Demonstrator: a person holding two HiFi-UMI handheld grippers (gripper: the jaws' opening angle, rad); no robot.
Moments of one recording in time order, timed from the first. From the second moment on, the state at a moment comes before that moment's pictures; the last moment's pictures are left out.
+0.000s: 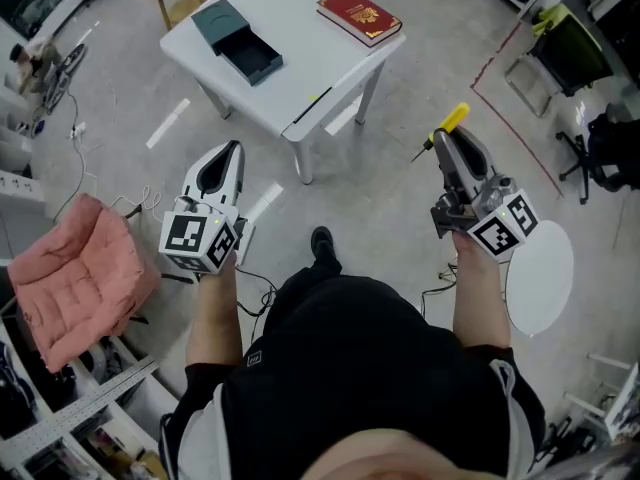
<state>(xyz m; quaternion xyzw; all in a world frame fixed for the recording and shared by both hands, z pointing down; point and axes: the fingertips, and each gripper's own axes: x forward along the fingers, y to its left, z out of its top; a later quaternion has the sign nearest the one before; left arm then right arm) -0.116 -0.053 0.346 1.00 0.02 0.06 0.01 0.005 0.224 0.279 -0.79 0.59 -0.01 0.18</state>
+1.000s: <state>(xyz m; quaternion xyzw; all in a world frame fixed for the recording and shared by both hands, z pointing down) -0.017 -0.146 0.369 1.00 -0.02 0.05 0.05 0.123 0.066 0.295 -0.74 0.66 -0.06 0.16</state>
